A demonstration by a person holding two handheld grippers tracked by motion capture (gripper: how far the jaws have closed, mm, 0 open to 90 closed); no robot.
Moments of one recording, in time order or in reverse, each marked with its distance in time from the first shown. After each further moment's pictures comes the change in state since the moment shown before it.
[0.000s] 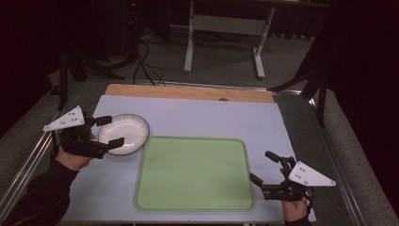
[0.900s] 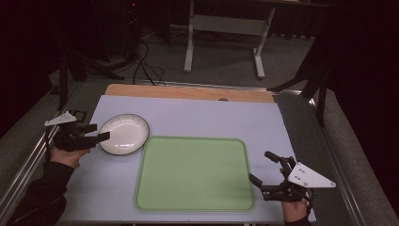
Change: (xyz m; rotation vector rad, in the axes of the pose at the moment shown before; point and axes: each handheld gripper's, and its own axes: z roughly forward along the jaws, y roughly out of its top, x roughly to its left) left arm 0.073 -0.070 0.001 0.124 0.203 -0.311; right arm 0.004 0.003 0.000 -0.002 0.000 -0.025
